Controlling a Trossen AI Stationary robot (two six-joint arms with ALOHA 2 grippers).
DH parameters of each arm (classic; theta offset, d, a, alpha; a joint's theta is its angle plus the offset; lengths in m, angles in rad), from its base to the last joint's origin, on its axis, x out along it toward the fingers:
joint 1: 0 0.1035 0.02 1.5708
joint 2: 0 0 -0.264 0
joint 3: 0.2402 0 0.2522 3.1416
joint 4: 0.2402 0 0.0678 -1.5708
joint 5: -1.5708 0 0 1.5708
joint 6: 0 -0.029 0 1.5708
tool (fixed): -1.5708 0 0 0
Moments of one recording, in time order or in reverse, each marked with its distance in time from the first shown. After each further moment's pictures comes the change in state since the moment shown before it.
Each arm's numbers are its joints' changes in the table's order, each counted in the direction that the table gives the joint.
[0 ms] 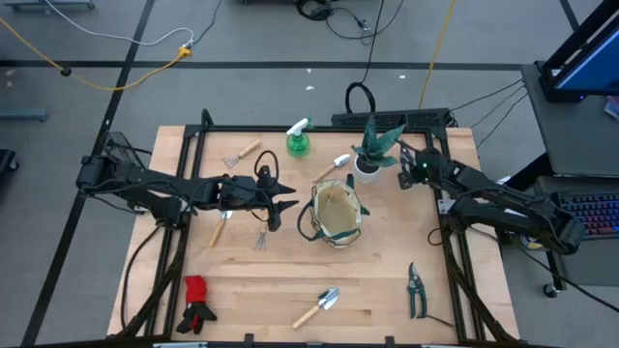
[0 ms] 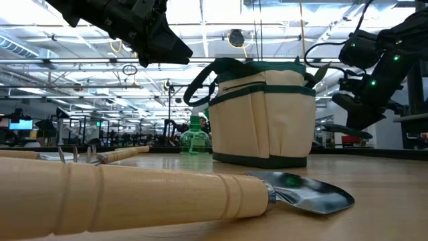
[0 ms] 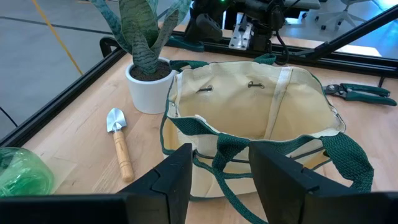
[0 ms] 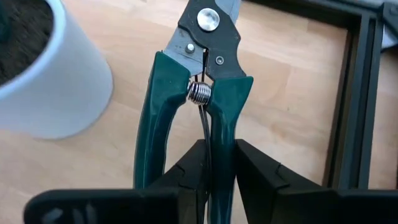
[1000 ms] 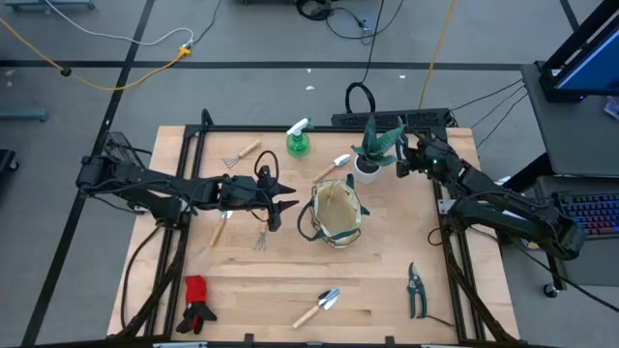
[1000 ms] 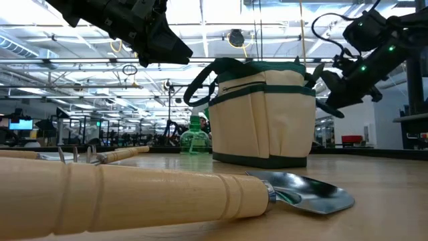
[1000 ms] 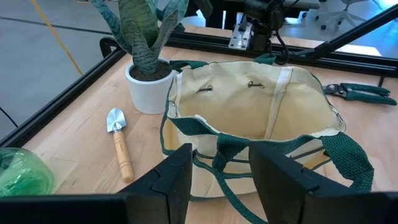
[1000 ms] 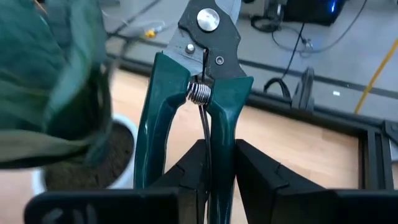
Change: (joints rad) left arm 0.000 0.000 0.000 0.000 0.000 -0.002; right arm 0.000 0.083 0.000 -0.291 0.003 0.104
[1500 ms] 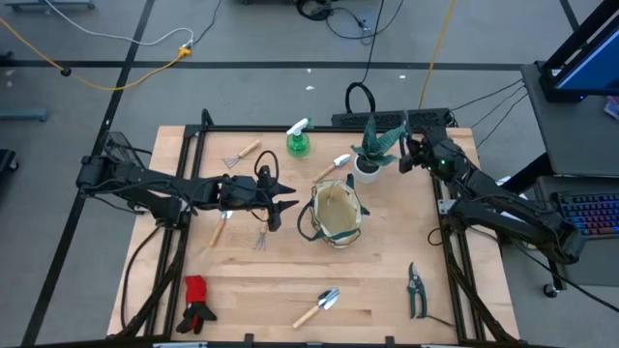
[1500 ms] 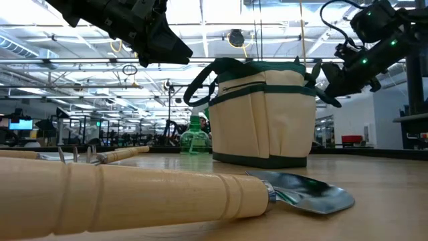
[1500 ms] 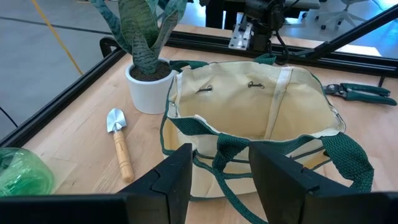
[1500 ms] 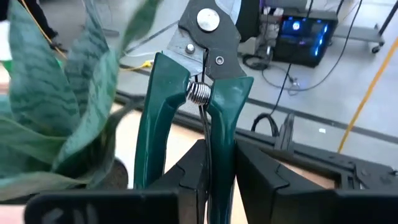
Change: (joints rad) left arm 0.000 0.000 0.000 0.000 0.000 0.000; right arm 0.000 0.071 0.000 -0.075 0.055 0.110
